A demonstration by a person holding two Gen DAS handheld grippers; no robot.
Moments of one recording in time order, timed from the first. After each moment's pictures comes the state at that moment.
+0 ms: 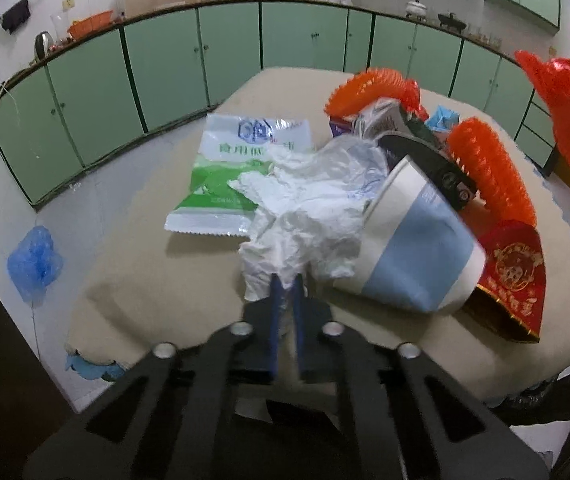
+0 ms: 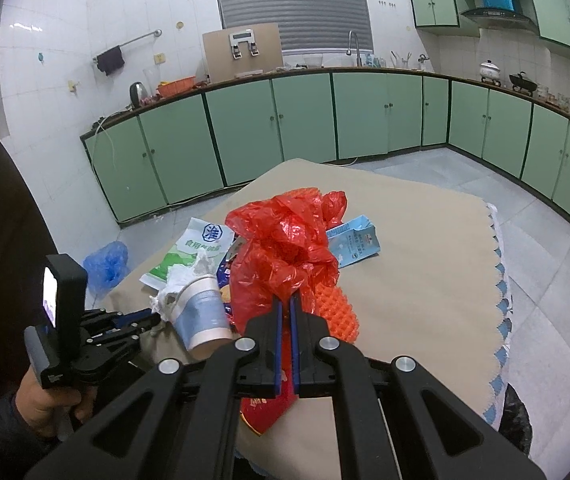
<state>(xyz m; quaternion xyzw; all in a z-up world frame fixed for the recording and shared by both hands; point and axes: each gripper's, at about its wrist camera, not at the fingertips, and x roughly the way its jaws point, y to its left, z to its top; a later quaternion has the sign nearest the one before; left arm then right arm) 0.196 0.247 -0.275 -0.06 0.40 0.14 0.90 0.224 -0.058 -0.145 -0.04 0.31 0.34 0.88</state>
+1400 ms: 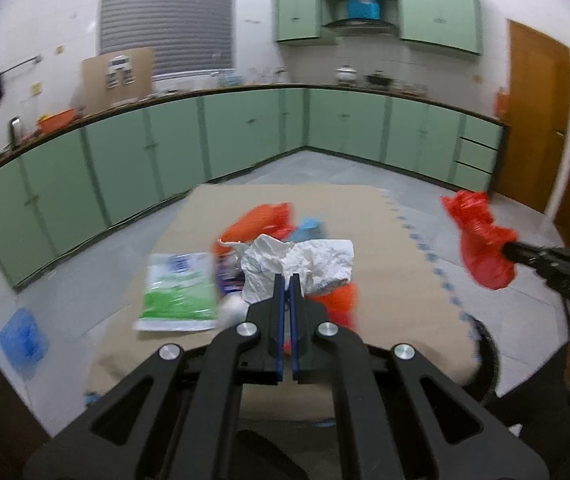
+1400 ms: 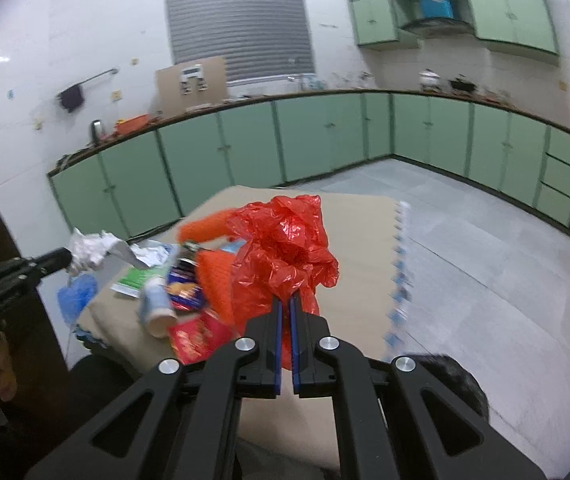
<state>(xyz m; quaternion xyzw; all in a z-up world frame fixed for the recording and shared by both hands) 0.146 0.107 -0.132 -0.01 0.28 0.04 0.96 0.185 -0.205 -0.134 0.01 0.29 0.24 0.93</state>
